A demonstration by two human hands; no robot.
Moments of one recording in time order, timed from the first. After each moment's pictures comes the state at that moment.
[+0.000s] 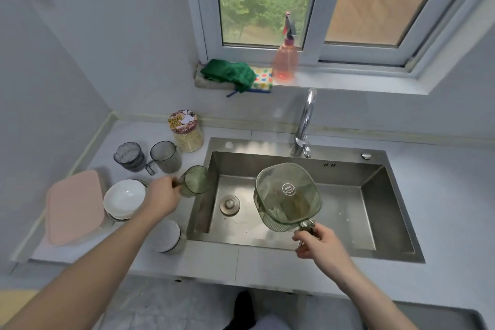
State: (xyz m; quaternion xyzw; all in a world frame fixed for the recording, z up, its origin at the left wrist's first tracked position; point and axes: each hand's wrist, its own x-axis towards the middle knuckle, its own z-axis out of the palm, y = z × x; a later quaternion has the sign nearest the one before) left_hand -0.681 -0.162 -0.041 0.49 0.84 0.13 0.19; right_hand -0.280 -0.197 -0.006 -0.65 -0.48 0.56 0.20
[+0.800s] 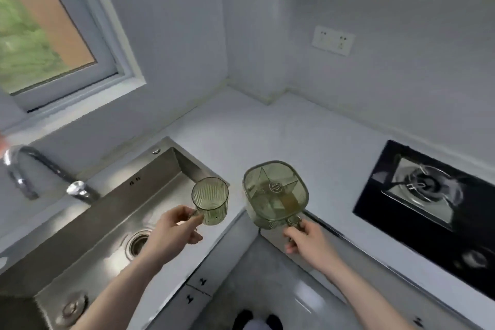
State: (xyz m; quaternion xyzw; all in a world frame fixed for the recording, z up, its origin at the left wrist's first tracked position) left_hand -0.232 -0.232 0.034 0.64 0.52 0.09 0.56; right_hand -0.005 -0.445 0.008 -0.77 -0.16 0.42 0.45
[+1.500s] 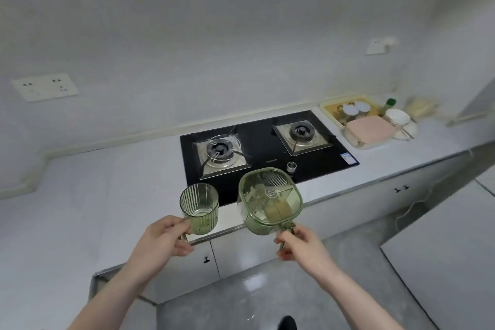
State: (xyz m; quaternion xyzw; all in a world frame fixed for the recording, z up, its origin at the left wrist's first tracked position) left_hand 0.034 -0.407 0.066 0.77 0.15 -0.16 0.60; right_hand -0.016 -0.714 0.024 -0.73 0.24 0.13 0.63
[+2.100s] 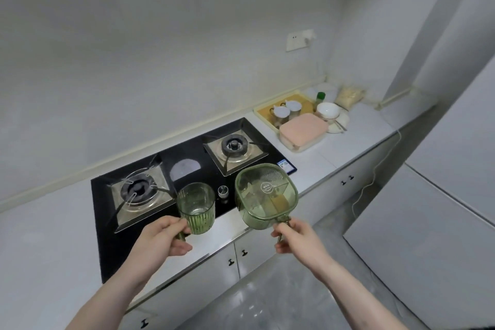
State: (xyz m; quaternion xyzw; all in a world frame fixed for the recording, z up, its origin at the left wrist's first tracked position) left_hand 0.145 -0.649 0.066 0.79 0.03 -0.22 0.57; right_hand 0.040 -0.937 0.016 -0.68 0.31 0.05 0.66
